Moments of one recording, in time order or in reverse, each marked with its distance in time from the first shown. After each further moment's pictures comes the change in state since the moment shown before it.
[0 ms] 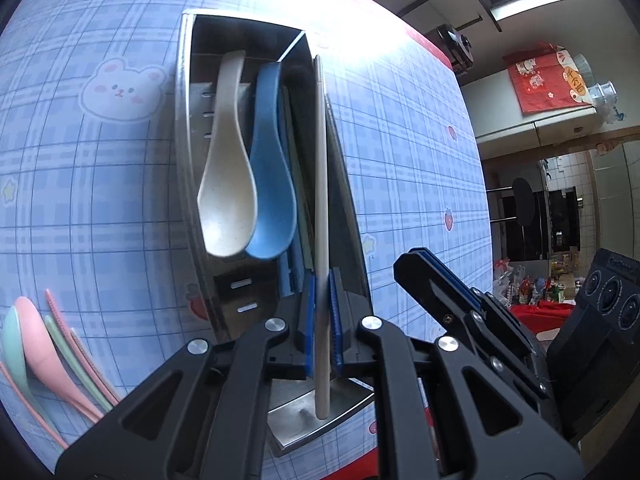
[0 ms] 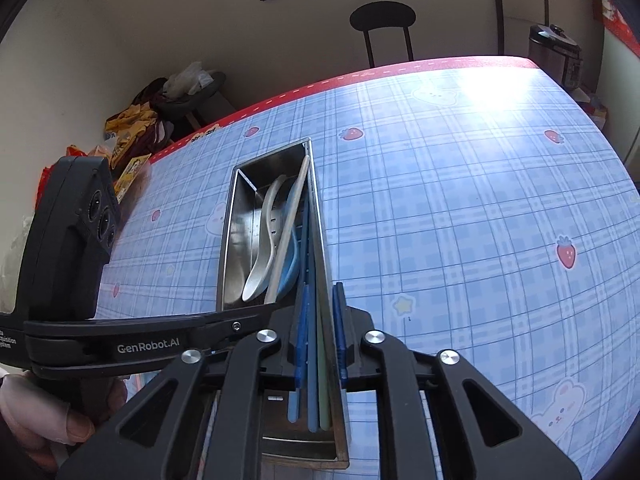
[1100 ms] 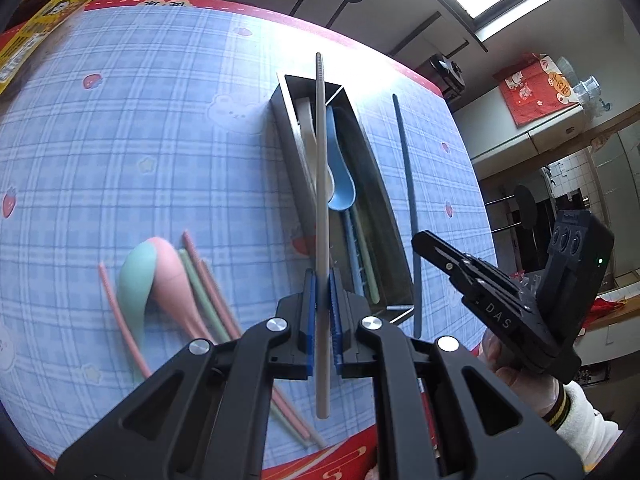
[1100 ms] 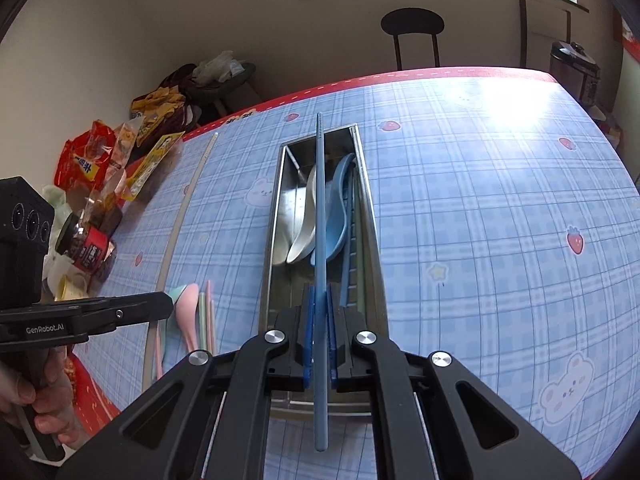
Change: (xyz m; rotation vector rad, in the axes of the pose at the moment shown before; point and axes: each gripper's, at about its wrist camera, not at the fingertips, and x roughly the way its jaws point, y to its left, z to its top) left arm -0.124 0.050 -0.078 0.051 -0.156 0.039; right arm -0.013 0.031 -0.025 -0.066 0.004 0.045
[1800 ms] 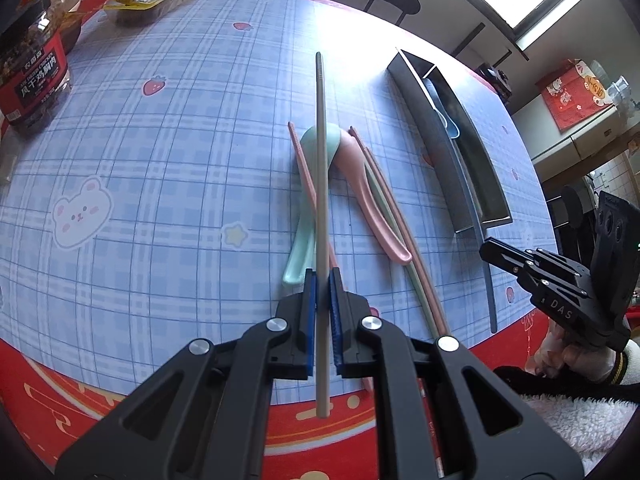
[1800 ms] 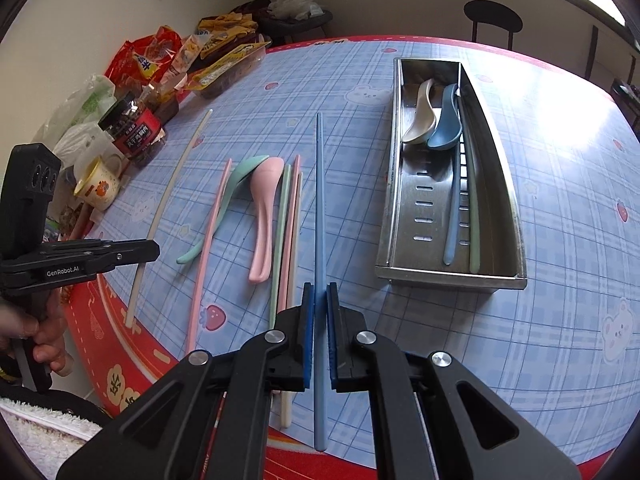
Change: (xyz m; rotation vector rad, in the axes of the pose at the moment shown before) left arm -0.058 0.098 -0.127 -0.033 -0.070 0.189; right arm -0.003 0.072 -0.097 -0.247 0.129 0.079
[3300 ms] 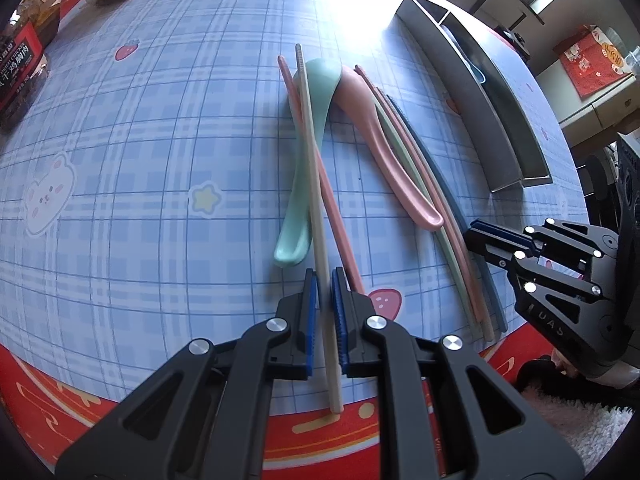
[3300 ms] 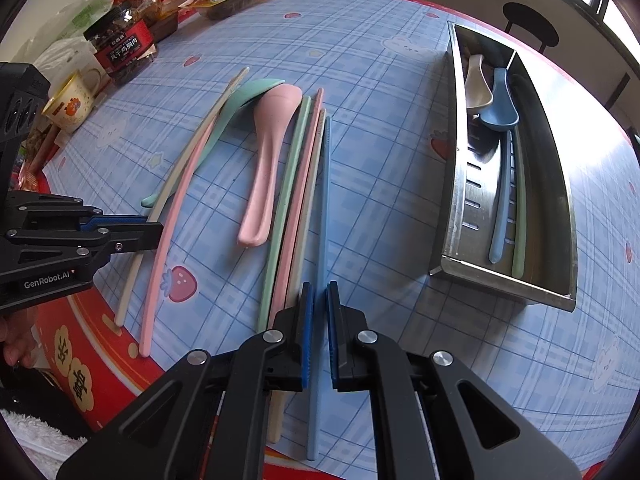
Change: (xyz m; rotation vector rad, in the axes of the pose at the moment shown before) left arm 0.064 -0.018 -0.011 0.033 0.107 0.085; right arm 0.060 0.039 -0.006 -0.183 0.188 -0.125
